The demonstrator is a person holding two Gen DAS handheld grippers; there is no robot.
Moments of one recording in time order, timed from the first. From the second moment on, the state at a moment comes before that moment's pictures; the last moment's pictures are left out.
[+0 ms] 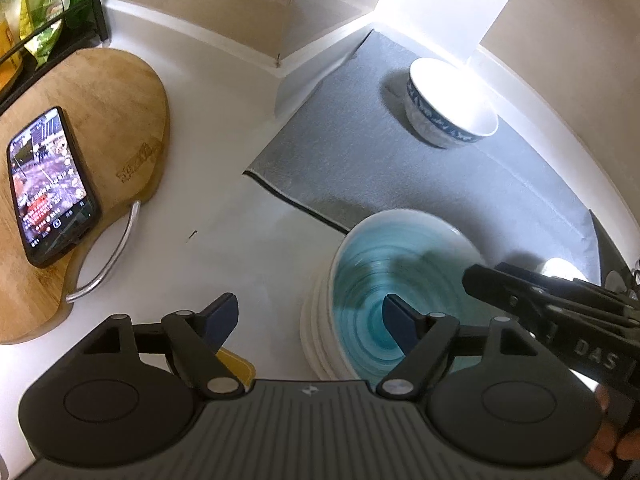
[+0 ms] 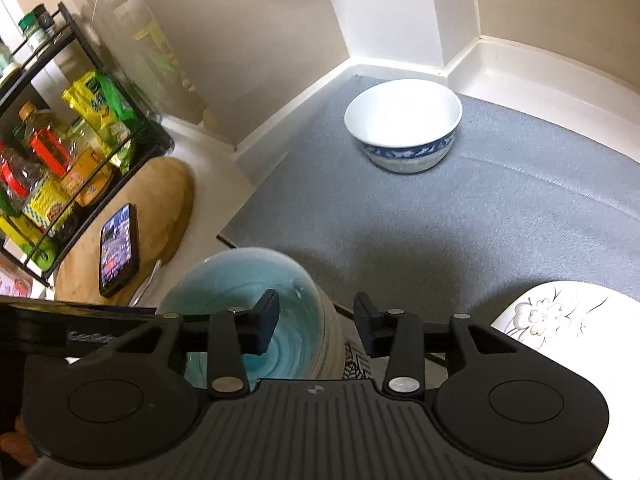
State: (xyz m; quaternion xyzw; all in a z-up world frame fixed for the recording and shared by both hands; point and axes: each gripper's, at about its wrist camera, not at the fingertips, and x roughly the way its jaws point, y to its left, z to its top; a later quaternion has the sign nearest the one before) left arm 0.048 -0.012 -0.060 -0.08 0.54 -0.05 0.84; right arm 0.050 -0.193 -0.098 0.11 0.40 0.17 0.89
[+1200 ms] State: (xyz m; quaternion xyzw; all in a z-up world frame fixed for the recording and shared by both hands) left arm 0.055 -0.008 -0.035 -0.09 0.52 -0.05 0.85; right arm 0.053 -0.203 -0.085 0.15 0.41 0.15 0.89
